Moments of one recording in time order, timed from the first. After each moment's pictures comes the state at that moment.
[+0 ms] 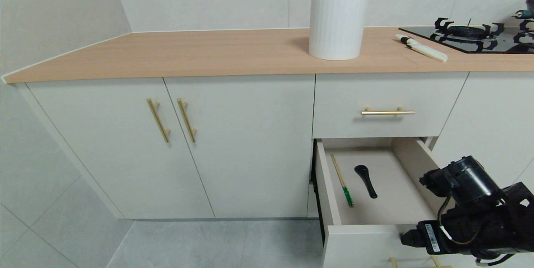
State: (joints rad) left arm 0.00 0.00 0.00 0.00 0.02 0.00; right arm 0.40 1.65 -0.62 0.02 -0.18 0.33
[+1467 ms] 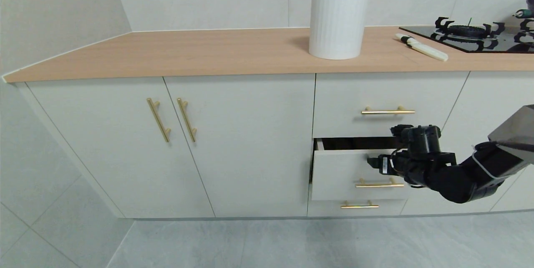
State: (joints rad) left arm 0.00 0.00 0.00 0.00 0.02 0.00; right arm 0.20 2.16 -0.93 -0.71 -0.20 0.17
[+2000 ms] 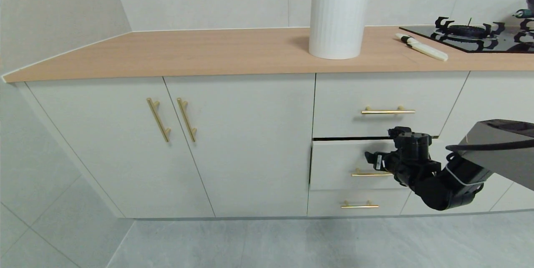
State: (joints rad) left arm 0.00 0.00 0.00 0.00 0.02 0.00; right arm 0.20 2.33 -0.98 -0.99 -0.27 0.18
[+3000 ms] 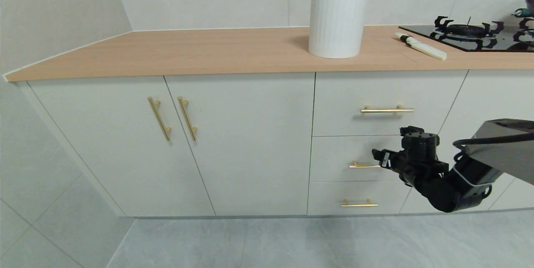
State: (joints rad) left arm 0.00 0.00 0.00 0.00 0.02 0.00; right arm 0.18 2.27 -0.90 -1.02 -0.29 0.30
